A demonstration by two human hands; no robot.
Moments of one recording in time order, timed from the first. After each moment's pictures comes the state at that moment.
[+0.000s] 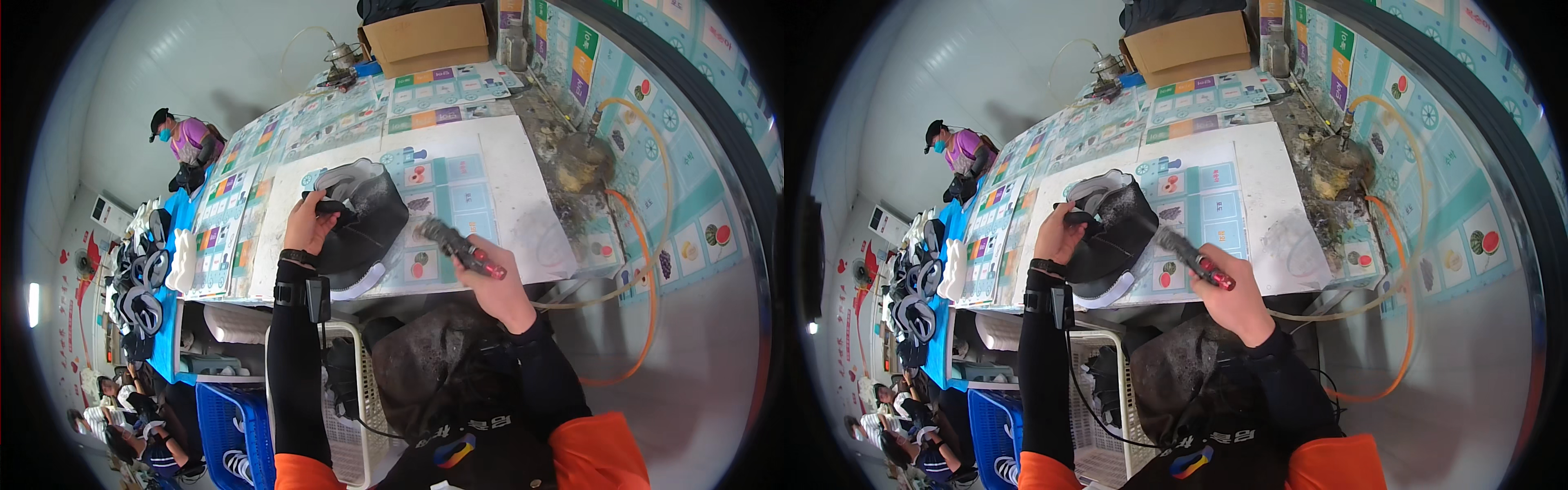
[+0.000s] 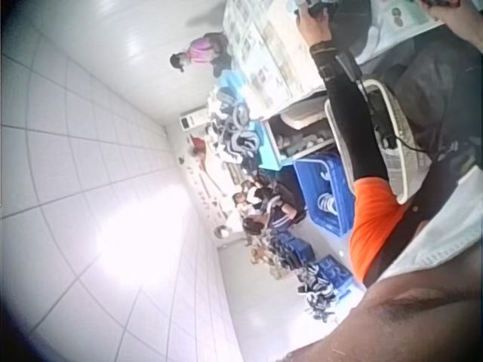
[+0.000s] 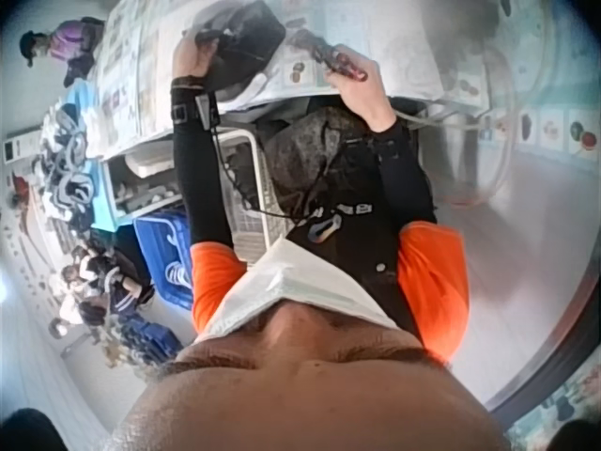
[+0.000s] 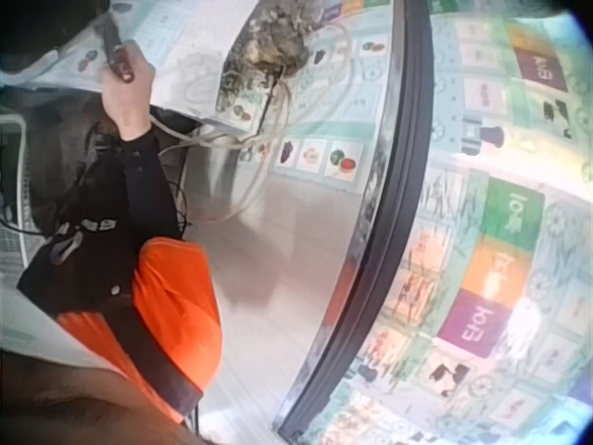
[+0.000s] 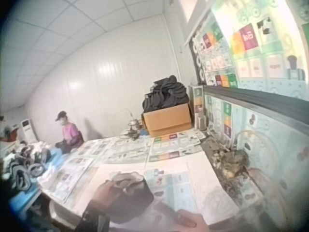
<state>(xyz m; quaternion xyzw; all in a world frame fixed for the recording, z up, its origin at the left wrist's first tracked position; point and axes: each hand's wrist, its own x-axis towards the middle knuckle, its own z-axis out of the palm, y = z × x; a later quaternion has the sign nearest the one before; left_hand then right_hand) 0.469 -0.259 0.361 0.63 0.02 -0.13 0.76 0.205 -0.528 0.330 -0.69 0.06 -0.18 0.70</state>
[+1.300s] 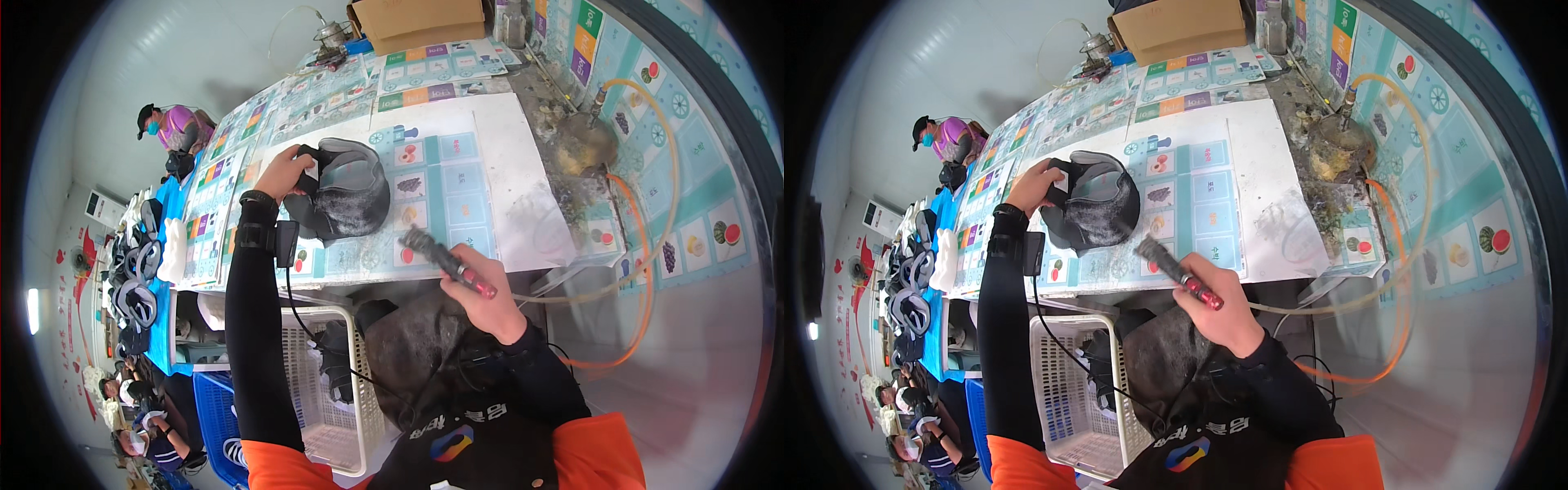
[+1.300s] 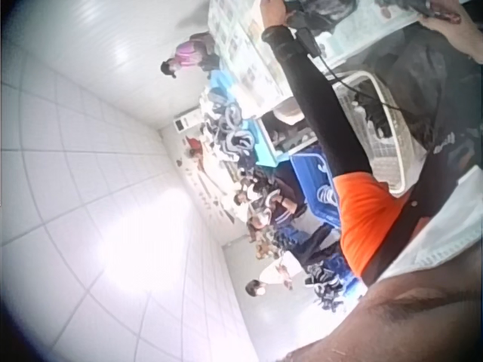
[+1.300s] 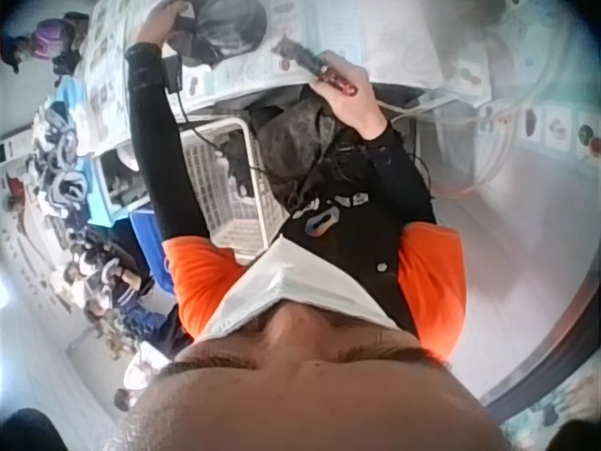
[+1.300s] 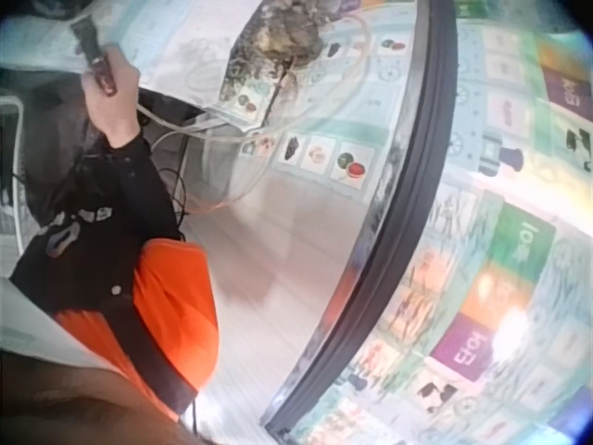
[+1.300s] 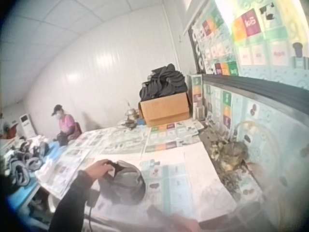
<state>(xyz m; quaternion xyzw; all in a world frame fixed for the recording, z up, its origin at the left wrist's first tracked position) 0.518 -0.276 0.419 0.88 -0.12 -0.16 0.43 0.185 -0.515 0.323 -0.72 0.02 -0.18 0.67</state>
